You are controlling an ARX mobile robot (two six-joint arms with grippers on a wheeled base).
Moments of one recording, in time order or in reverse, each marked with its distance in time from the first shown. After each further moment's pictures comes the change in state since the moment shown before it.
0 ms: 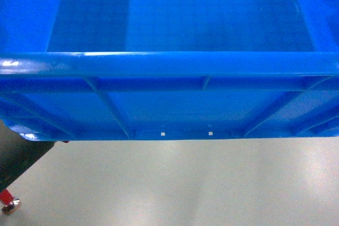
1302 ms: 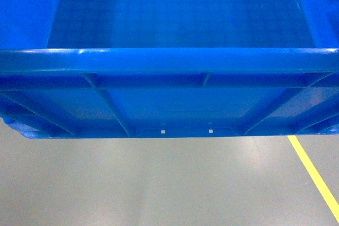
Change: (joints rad) left arm 0.000 -0.002 0.000 0.003 -0.003 0.000; right arm 0.001 -0.006 0.000 0.002 -0.003 -0.004
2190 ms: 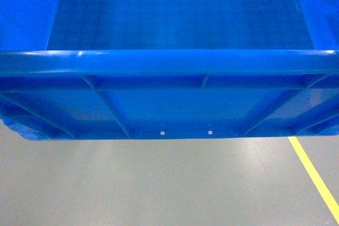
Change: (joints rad) left arm 0.000 0.000 0.000 -0.003 -0.001 0.000; right arm 0.000 0.000 -0.001 -0.001 -0.006 0.000
